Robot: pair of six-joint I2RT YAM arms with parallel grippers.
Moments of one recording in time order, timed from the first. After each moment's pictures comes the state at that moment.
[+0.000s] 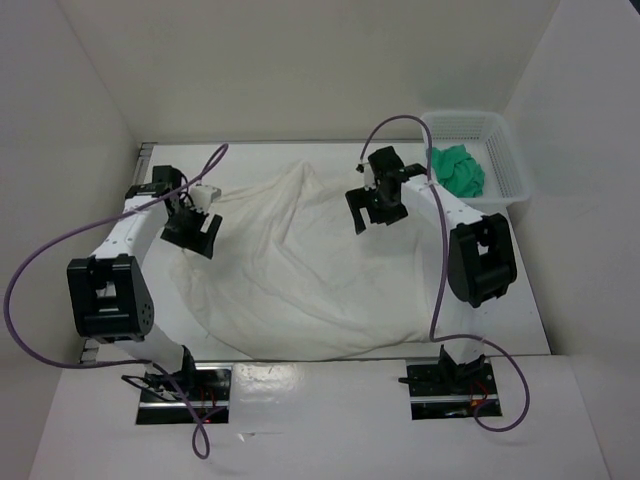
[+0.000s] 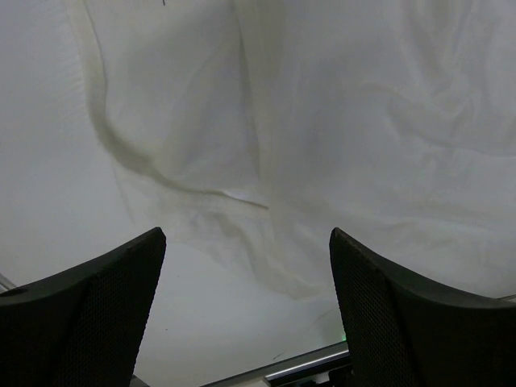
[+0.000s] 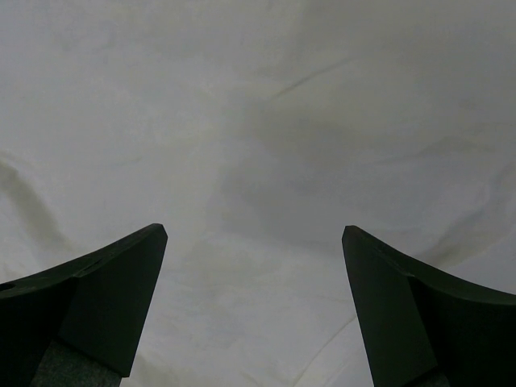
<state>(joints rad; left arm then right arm) 0.11 1.57 1.23 -0.93 0.20 0.45 0.36 1.89 1.52 -0.77 -0.09 0.02</state>
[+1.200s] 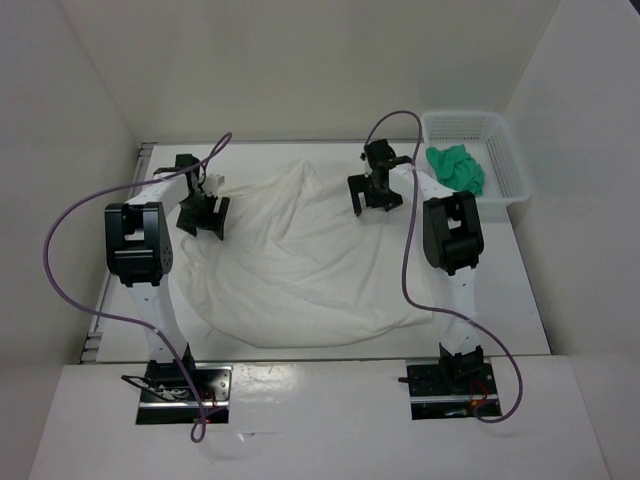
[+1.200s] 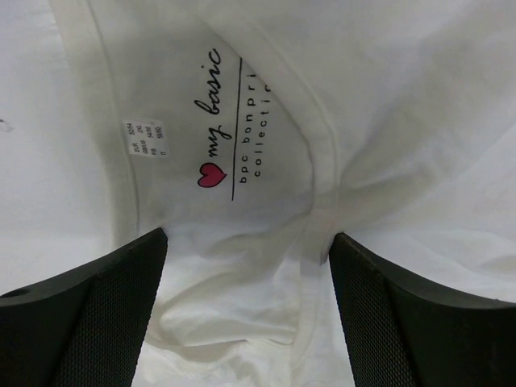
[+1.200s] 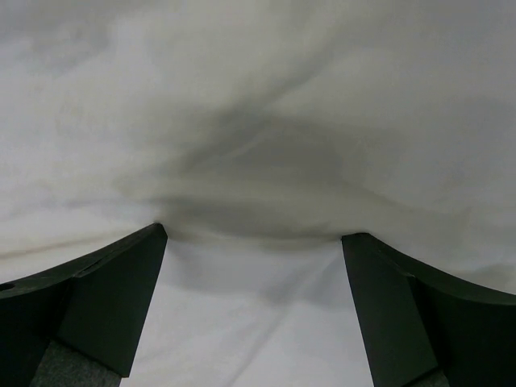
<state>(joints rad) 0.08 2.07 1.54 -0.81 0.12 0.21 0.29 2.22 1.75 -0.65 0.02 0.09</state>
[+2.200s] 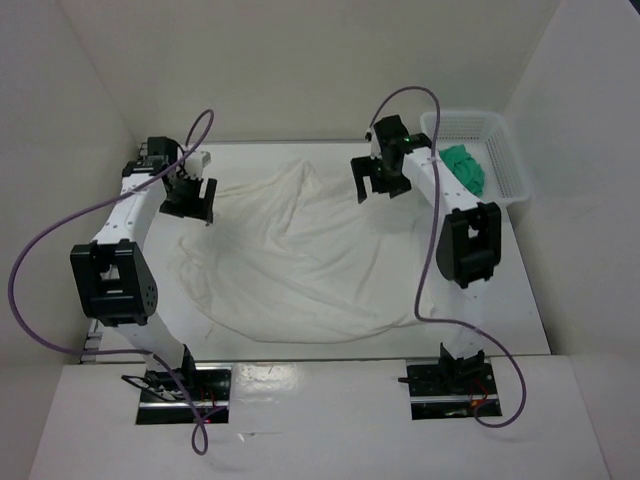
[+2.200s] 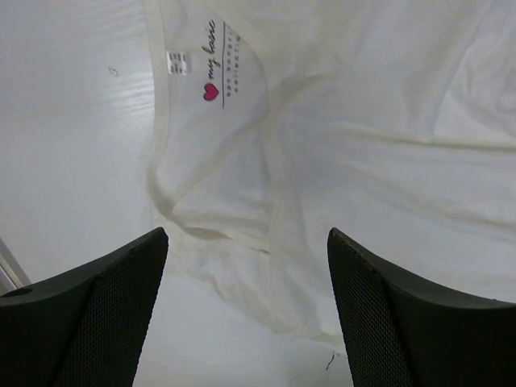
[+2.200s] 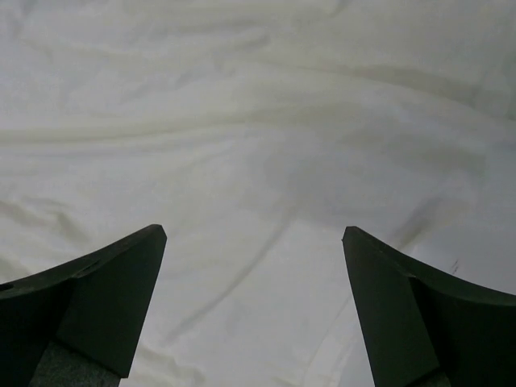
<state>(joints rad) 0.10 1.75 1.52 -0.88 0.17 0.23 0.28 2.15 2.00 -0.95 -0.06 0.07</state>
